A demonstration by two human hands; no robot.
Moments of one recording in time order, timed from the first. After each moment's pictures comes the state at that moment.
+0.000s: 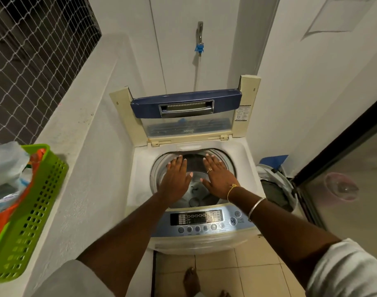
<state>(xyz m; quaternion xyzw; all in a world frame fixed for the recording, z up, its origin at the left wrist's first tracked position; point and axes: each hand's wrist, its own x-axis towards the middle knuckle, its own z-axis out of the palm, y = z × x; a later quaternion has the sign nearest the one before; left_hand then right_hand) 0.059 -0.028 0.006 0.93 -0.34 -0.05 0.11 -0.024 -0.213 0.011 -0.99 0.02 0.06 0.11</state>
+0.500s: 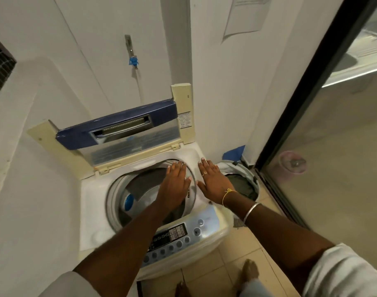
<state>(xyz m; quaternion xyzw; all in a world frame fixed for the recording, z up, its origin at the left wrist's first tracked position) 0.021 -0.173 0.008 0.87 -0.48 -0.02 0.11 -0.092 -0.323 0.007 -0.98 0.16 0.03 0.15</state>
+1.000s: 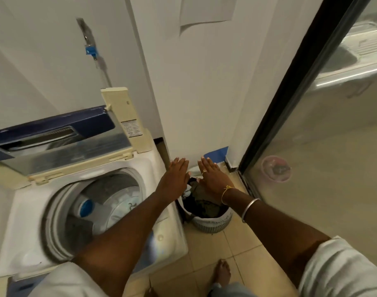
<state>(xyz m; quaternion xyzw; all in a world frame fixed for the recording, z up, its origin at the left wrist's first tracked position) -0.019 -0.389 -0.030 0.87 -0.47 -0.08 0.12 -0.126 -0.540 -0.038 -0.97 0.15 0.10 0.16</state>
